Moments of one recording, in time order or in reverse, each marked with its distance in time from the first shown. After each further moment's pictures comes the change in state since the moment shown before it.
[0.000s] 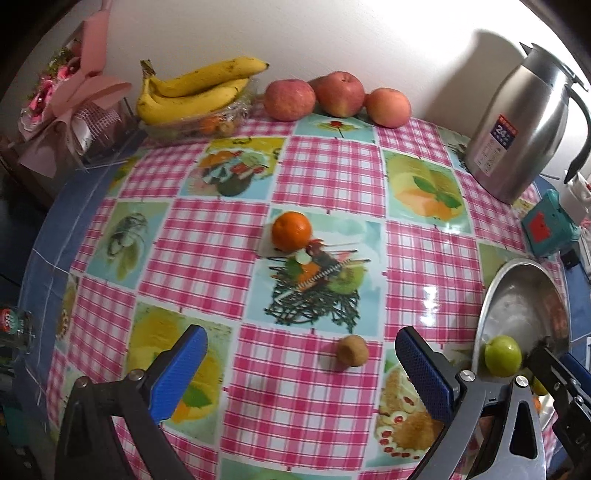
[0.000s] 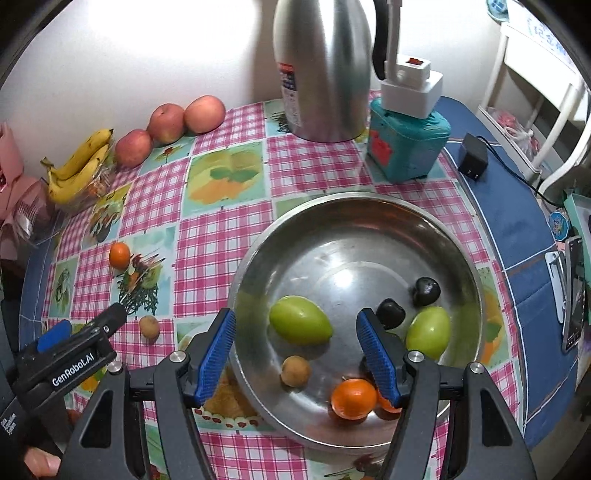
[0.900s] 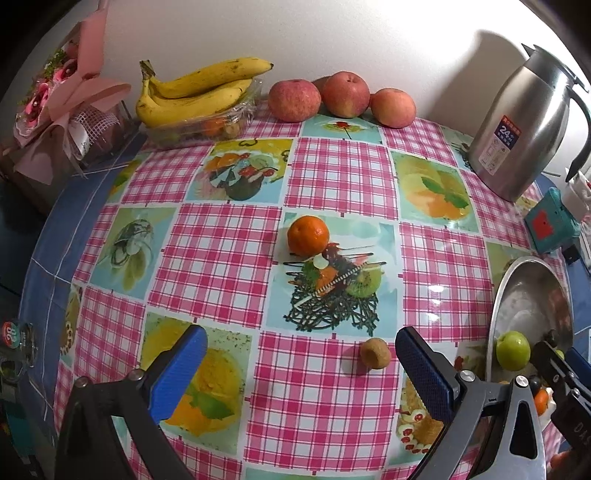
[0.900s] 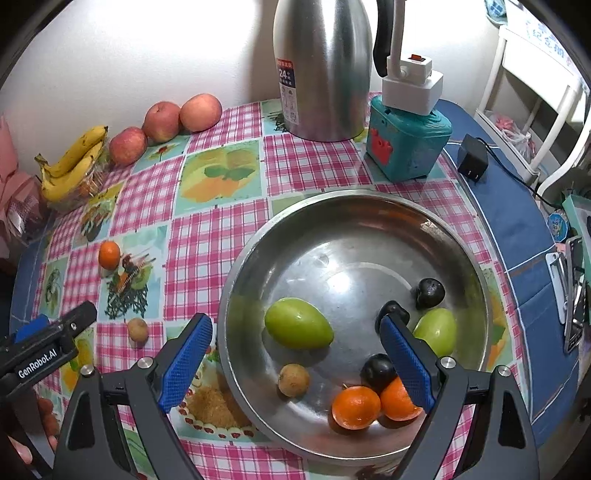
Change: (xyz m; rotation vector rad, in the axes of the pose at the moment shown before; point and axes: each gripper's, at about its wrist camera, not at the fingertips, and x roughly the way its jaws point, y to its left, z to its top) left arm 0.004 0.015 0.002 0.027 0.003 -0.010; right arm 0.011 -0.001 -0.005 0.018 -0.040 -0.019
